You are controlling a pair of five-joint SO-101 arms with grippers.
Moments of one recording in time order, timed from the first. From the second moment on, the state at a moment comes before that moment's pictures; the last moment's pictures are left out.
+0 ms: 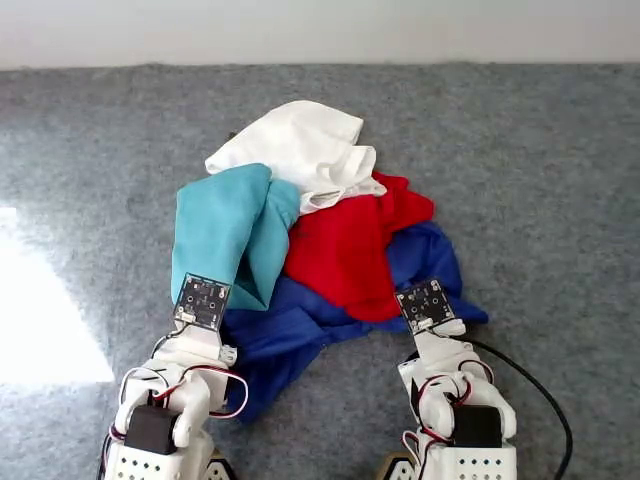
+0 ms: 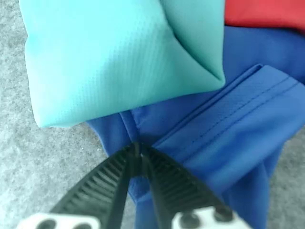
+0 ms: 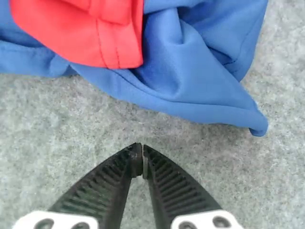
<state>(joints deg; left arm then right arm) 7.9 -103.8 97.5 71.7 0.9 -2.6 -103.6 95.6 74.7 21.7</state>
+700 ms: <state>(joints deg) 7.9 -103.8 97.5 71.7 0.9 -2.6 -103.6 95.6 74.7 21.7</state>
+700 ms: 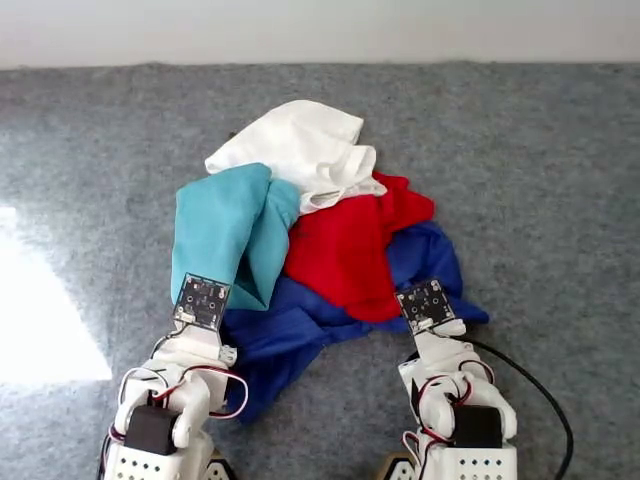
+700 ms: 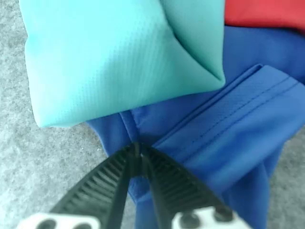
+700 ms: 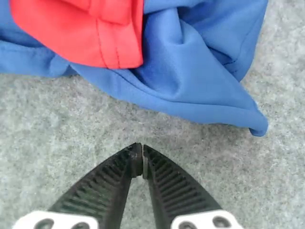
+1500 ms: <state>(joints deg) 12.7 -103.8 89.2 70.8 -30.6 -2.6 -103.6 95.6 74.7 21.7</state>
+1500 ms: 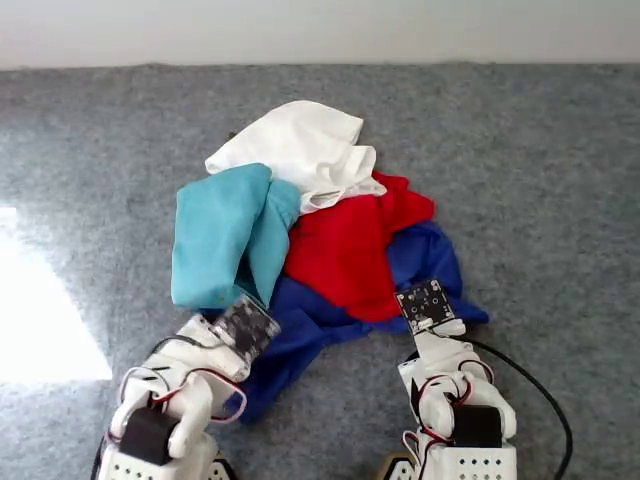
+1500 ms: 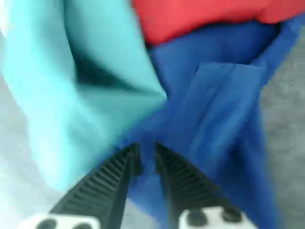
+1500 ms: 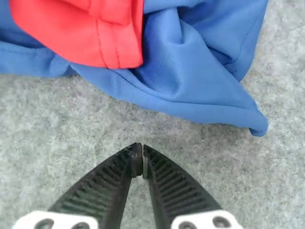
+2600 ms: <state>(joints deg) 7.4 -29.8 18.9 93.2 -30.6 -2.6 -103.6 95.6 74.7 21.7</state>
